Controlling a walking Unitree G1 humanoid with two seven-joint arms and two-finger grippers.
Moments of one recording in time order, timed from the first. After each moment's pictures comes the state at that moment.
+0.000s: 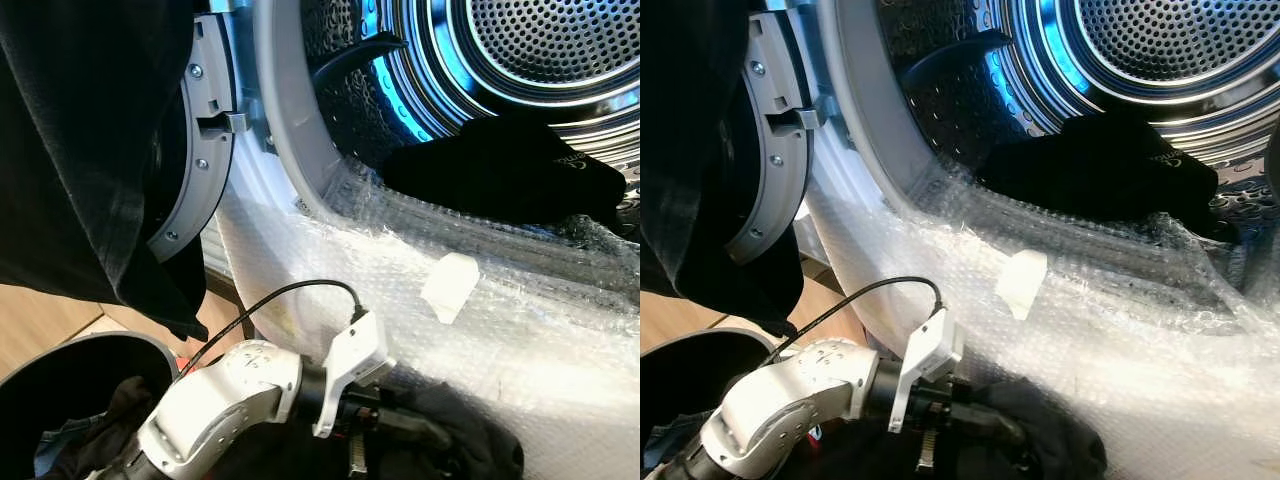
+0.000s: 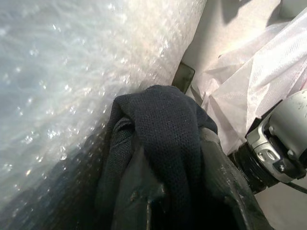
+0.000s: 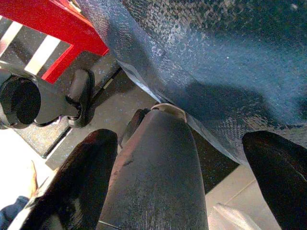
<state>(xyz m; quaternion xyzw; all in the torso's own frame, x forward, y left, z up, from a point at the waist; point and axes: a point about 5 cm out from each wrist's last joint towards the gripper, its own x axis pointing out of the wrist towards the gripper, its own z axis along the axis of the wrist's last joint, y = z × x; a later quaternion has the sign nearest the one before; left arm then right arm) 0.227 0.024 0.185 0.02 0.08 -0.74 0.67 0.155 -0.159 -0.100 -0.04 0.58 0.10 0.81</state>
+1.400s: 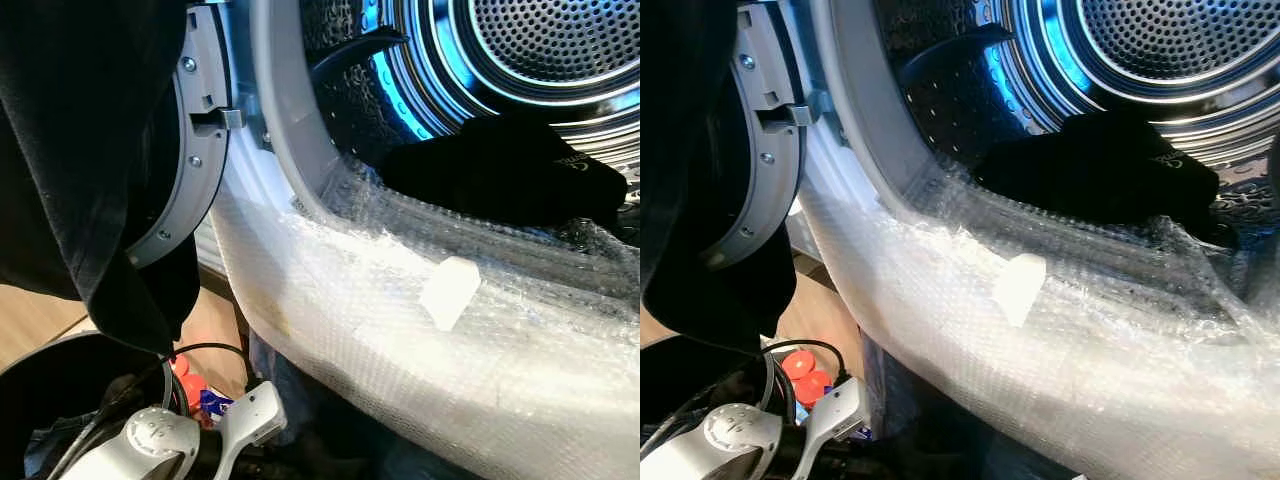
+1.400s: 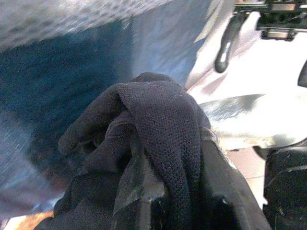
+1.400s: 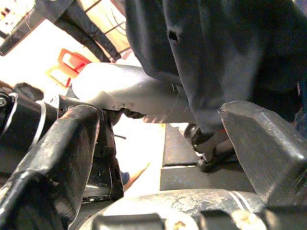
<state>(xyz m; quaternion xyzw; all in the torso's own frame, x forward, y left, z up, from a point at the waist) 0.211 0.121 0.100 0.09 0.28 -0.60 0.74 0.145 -0.205 0.022 0.12 0.31 0.59 0.73</state>
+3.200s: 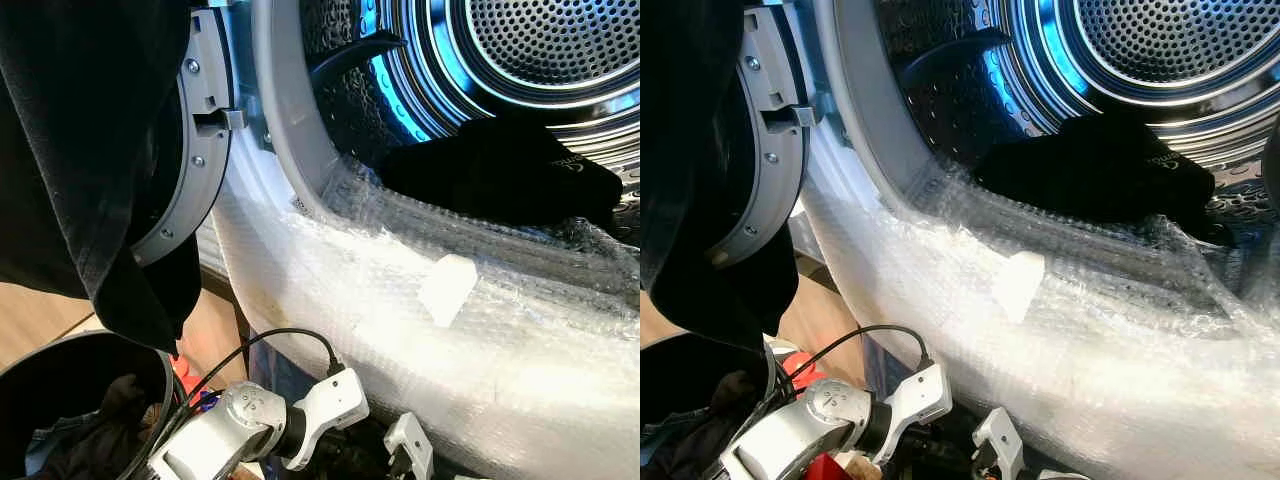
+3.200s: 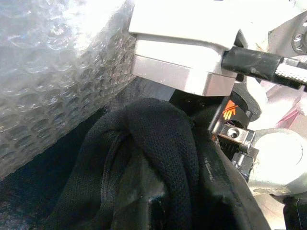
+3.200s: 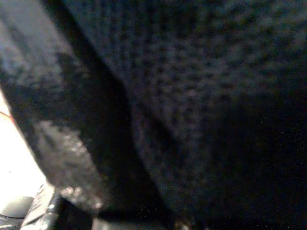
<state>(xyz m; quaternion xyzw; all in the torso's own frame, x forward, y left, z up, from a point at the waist) 0.235 0.045 0.104 0.10 0.22 -0.66 0.71 0.203 -0.116 0.012 0.12 0.30 0.51 0.80</state>
